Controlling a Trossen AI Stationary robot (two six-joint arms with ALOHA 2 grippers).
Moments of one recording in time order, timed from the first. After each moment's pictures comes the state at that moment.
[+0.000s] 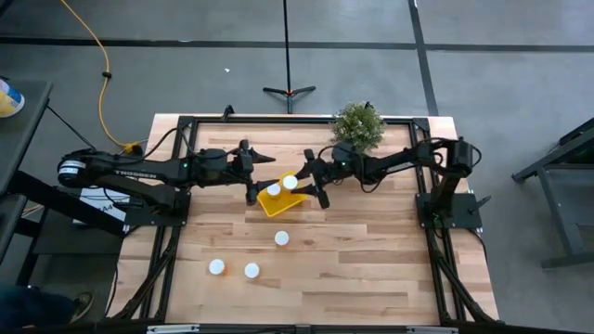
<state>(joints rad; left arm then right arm) 0.06 1.04 0.65 0.16 -0.18 0.05 -0.24 1.81 0.83 0.84 -0.53 0.00</state>
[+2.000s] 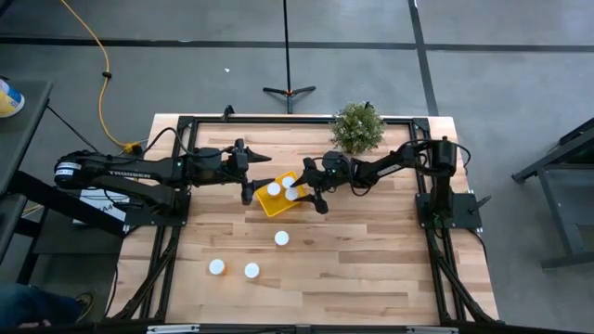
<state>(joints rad) 0.06 0.98 0.65 0.10 -0.17 0.04 -0.24 1.94 0.83 0.73 -0.44 -0.18</state>
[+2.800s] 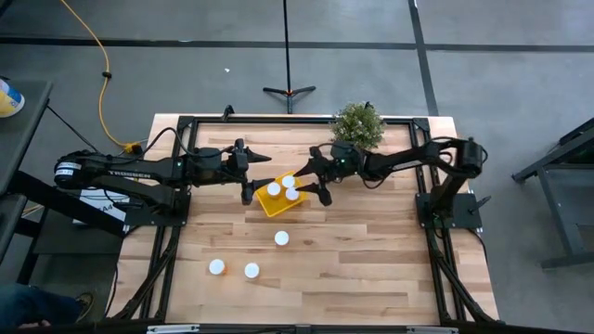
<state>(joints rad) 0.06 0.98 0.65 0.10 -0.18 0.02 -0.26 1.73 0.83 0.59 -0.43 -0.06</state>
